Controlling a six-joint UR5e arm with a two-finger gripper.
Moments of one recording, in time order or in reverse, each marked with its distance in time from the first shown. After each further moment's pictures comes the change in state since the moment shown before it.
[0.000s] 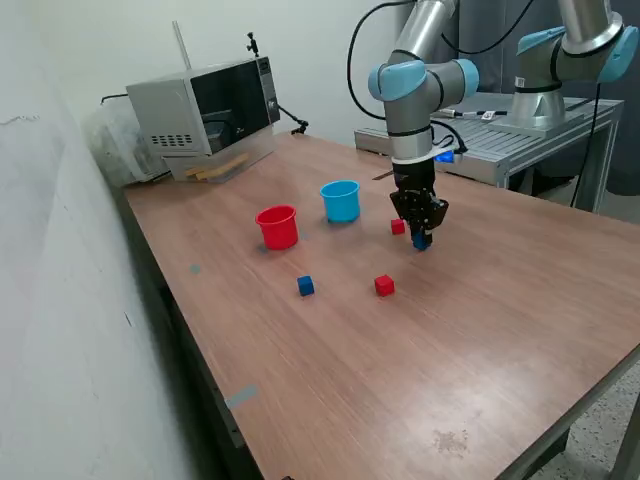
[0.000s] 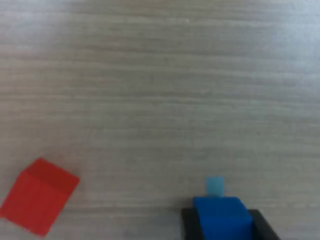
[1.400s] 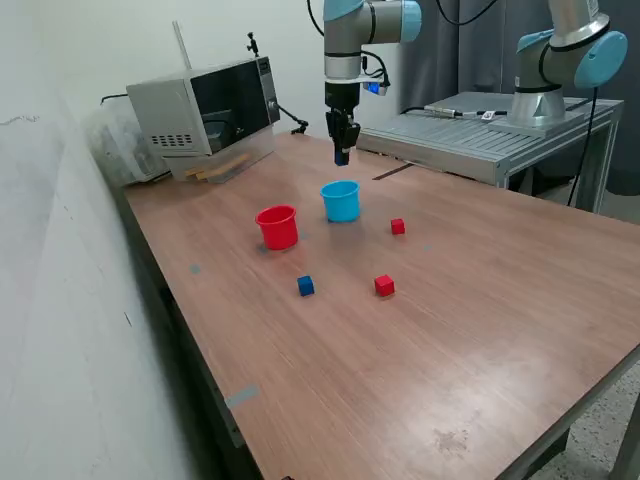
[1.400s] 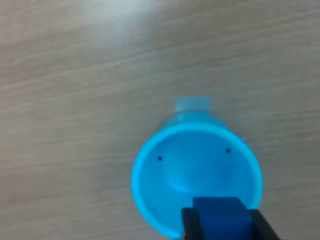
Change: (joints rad) arm -0.312 -0.241 0.048 0.067 -0.164 -0.116
